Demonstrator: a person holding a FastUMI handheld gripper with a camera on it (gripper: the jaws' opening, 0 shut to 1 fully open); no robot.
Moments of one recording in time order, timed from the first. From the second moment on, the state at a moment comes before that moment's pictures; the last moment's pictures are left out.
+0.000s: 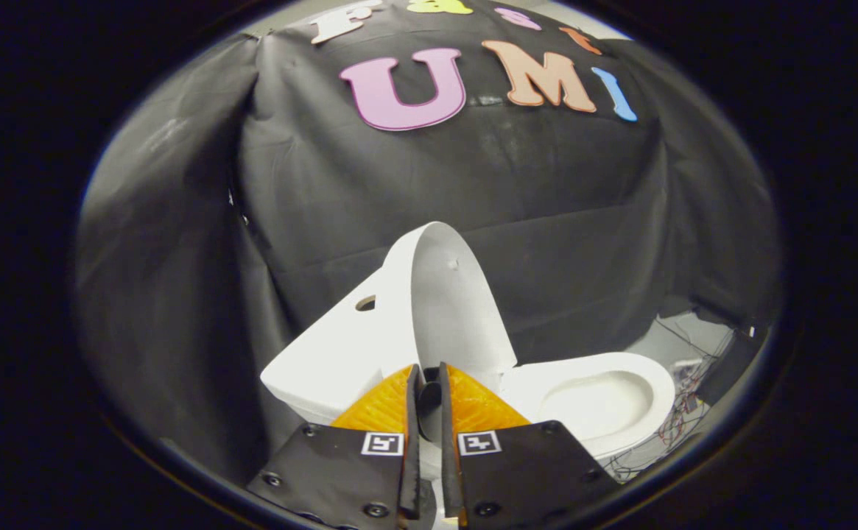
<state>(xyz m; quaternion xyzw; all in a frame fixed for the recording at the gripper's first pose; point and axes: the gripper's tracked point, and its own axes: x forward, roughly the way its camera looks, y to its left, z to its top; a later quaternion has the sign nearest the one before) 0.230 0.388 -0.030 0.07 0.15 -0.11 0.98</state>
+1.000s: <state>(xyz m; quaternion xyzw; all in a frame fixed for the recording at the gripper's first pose) 0.209 0.382 -0.007 0.02 0.13 -0.04 0.99</state>
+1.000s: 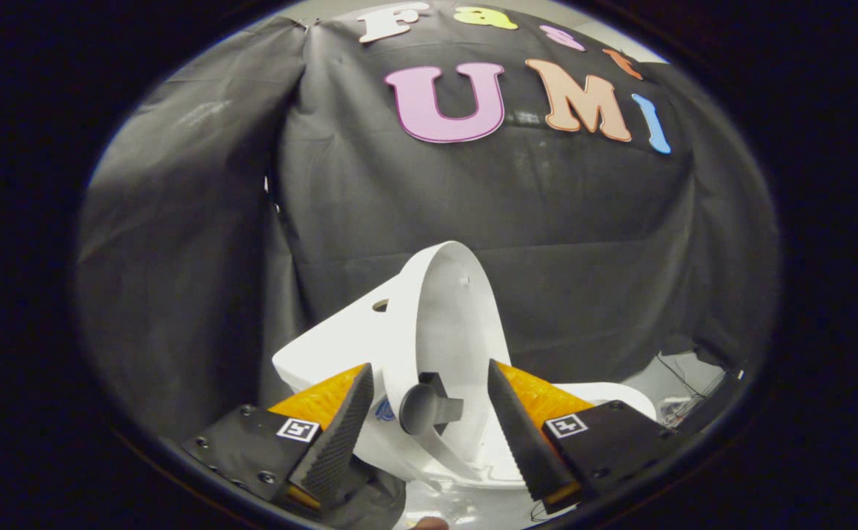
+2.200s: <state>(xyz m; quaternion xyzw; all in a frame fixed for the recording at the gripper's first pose) 0.142 0.215 0.035 0.05 0.10 -0.03 0.99</state>
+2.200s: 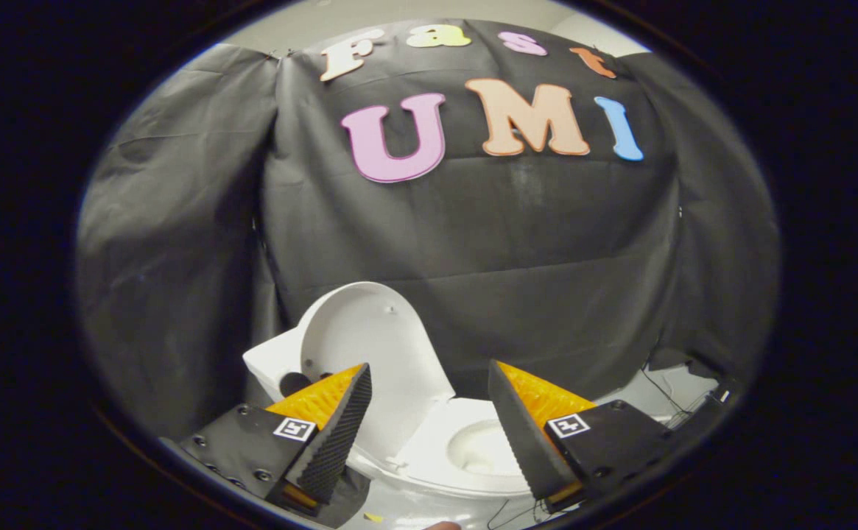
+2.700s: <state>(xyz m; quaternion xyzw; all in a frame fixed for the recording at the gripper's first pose) 0.103 0.135 0.032 0.07 0.04 -0.04 1.00</state>
